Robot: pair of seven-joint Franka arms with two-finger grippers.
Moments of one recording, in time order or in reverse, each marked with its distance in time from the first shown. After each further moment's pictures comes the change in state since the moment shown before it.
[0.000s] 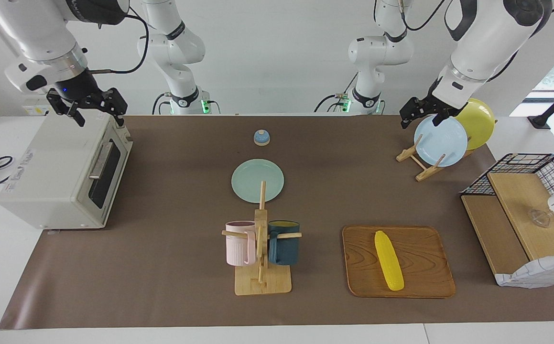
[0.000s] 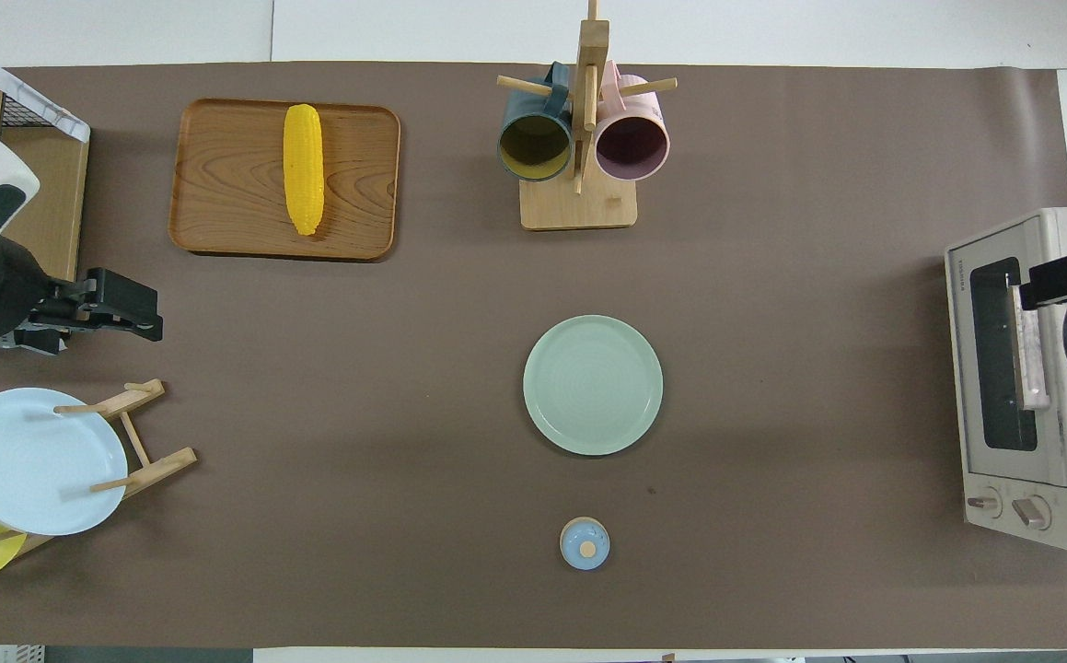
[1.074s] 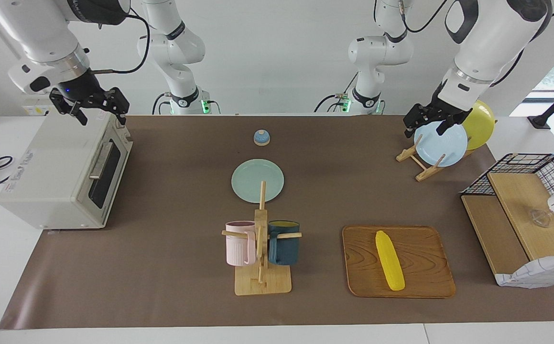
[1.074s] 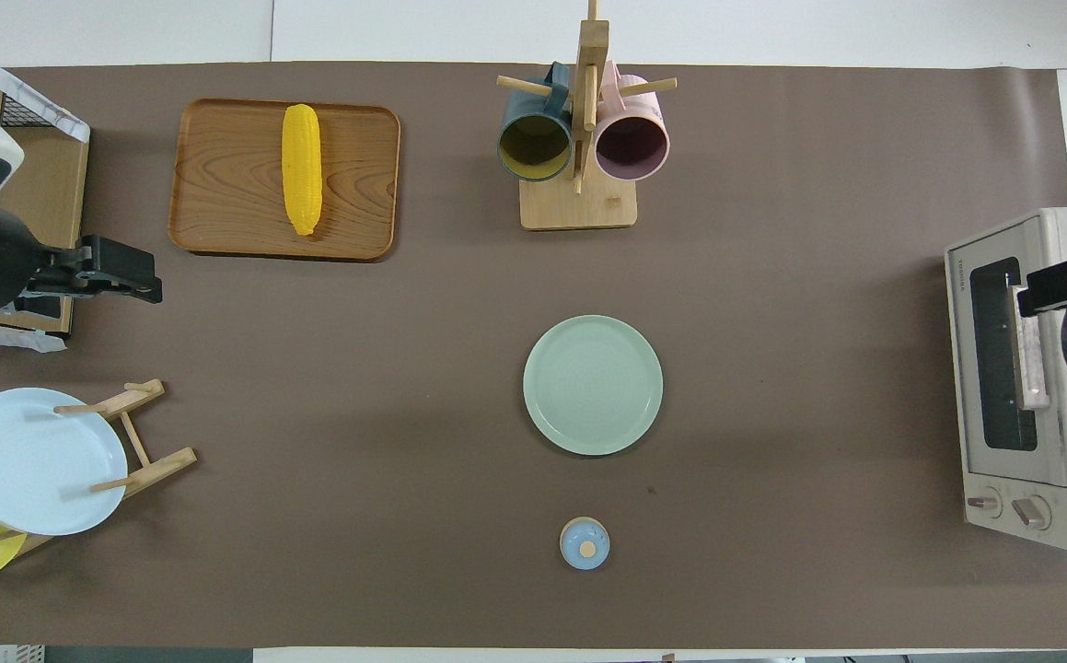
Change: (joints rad) left arm 0.001 0.065 0.000 0.038 -0.001 0.117 -0.009; right arm 0.009 -0.006 0.001 -0.017 0.000 -0.034 0.000
